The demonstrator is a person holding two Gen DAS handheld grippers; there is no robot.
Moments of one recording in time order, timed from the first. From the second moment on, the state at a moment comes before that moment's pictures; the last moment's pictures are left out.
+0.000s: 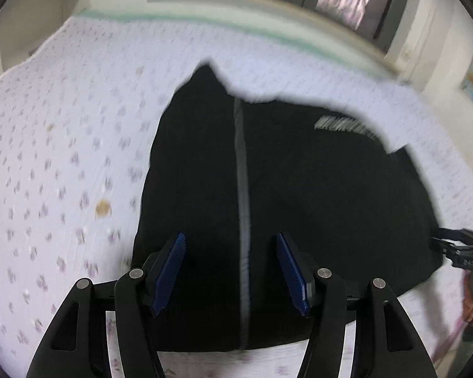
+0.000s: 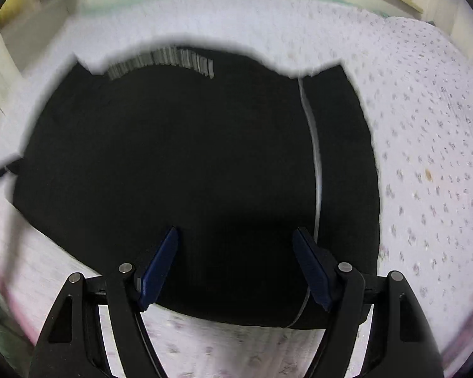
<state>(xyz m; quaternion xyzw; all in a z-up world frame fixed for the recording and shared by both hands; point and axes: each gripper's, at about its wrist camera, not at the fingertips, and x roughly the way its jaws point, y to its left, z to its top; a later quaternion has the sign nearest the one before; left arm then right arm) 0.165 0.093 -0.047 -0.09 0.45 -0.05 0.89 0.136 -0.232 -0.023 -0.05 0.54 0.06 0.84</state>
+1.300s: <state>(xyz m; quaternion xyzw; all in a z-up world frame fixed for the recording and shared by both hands) 0.254 0.168 -0.087 -0.28 0.48 -0.20 0.81 0.183 -0.381 -0.043 0.16 0.48 0.06 0.86</state>
